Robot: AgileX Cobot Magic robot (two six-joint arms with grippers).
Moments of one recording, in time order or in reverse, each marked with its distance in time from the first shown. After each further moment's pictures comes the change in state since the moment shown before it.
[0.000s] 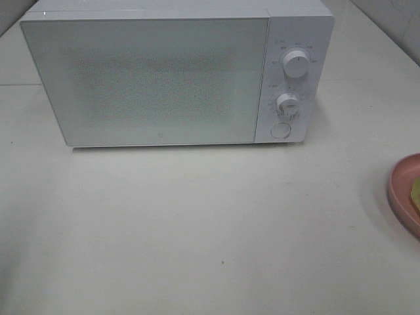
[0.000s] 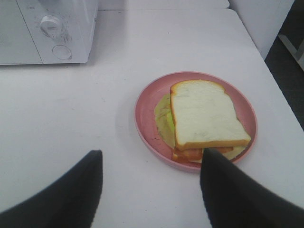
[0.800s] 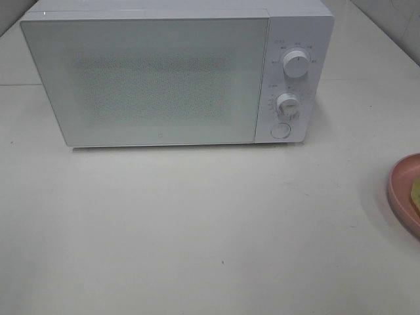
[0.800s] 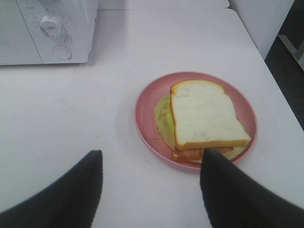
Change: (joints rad) left arm 0.084 -0.530 0.009 -0.001 0.008 0.006; right arm 0.000 0.000 0.000 0.000 0.000 0.000
